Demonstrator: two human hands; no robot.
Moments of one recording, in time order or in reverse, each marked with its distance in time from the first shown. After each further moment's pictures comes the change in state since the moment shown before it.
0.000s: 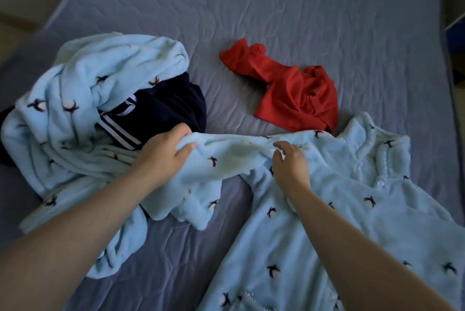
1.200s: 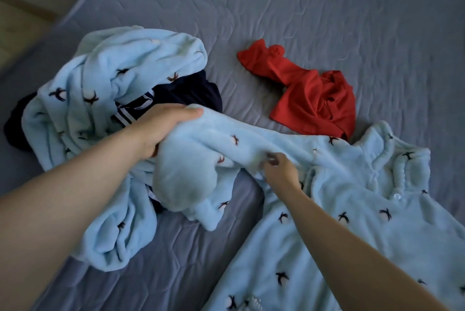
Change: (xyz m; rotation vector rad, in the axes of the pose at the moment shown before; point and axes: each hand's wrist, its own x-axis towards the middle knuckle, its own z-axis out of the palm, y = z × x) left_hand 0.029 0.000 -0.050 -0.917 -0.191 -0.561; right_hand -0.002 -0.017 0.040 0.134 -0.232 0.231
